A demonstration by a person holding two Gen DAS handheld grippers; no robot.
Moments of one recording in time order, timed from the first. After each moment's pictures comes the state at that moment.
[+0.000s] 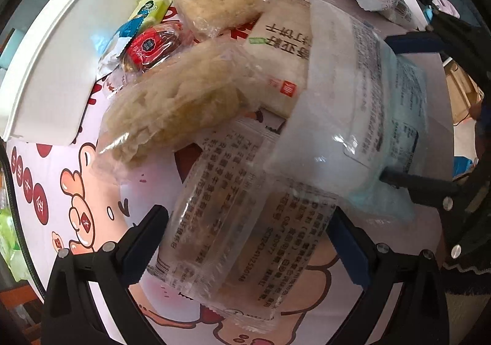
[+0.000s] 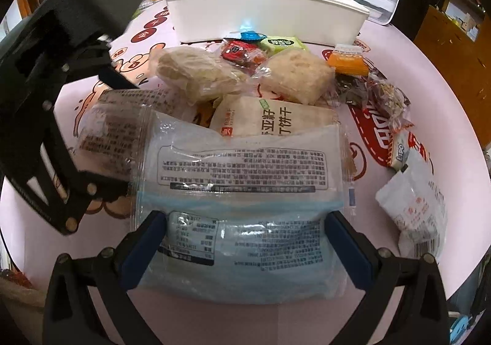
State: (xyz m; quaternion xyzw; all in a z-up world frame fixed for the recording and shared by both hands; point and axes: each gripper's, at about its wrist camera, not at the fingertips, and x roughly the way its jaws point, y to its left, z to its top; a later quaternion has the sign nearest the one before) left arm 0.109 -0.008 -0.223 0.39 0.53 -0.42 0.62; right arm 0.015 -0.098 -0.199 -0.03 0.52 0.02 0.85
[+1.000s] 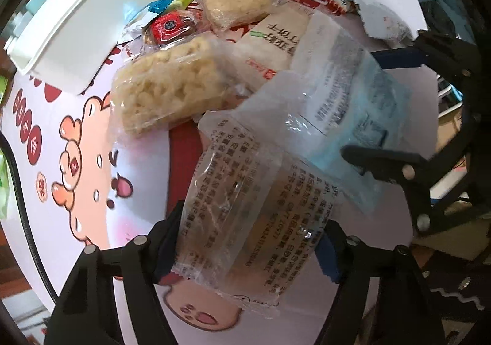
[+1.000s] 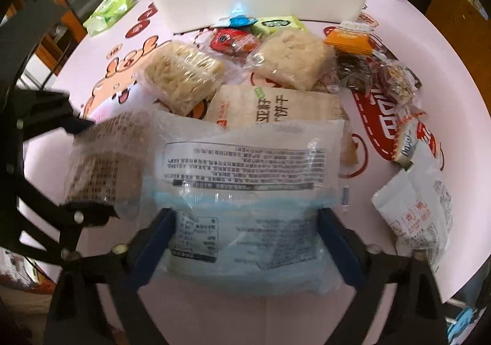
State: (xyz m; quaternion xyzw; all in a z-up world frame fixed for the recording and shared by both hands) left arm 0.080 0.018 -0.202 0.30 0.59 -0.37 0.66; right arm 0.032 -0.127 -0.186 0.03 0.58 0.05 0.81
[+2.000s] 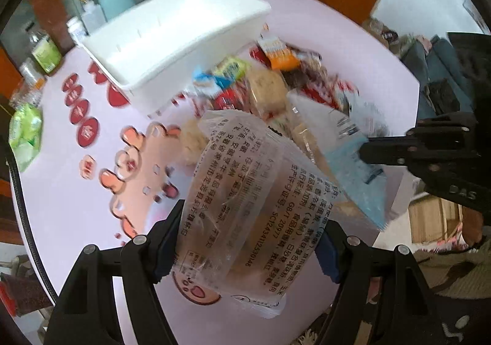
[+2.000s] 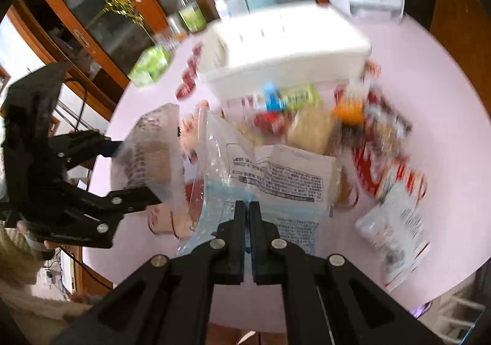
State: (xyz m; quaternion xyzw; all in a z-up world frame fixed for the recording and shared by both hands) left arm 0.086 0.065 -0.087 0.16 0.54 -0.33 0.76; right arm 0.034 -0.121 -0.050 0.08 0.51 0.11 0.85
